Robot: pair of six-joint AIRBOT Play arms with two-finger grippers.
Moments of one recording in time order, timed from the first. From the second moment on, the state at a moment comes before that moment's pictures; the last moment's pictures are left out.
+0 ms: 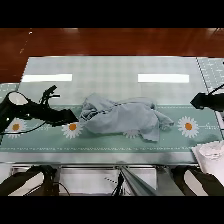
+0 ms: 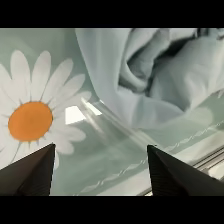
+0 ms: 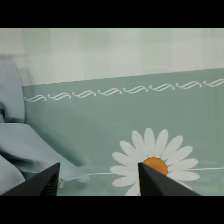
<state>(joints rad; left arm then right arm) 0.05 -1.16 0.67 0.87 -1.20 -1.23 -0.27 -0.87 0.90 -1.40 1.19 1.42</state>
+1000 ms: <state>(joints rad) -0.06 -1.44 0.63 0.47 -0.99 -1.05 -0.29 -0.87 0.60 -1.08 1.21 1.36</state>
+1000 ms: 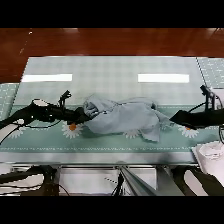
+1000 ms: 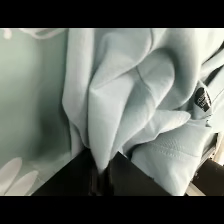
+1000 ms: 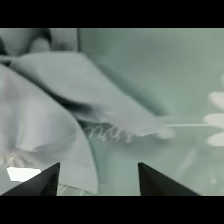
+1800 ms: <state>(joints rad) -0.06 -1.44 0.63 0.47 -1.05 -1.03 0.02 -0.87 0.39 -1.08 0.86 1.42</state>
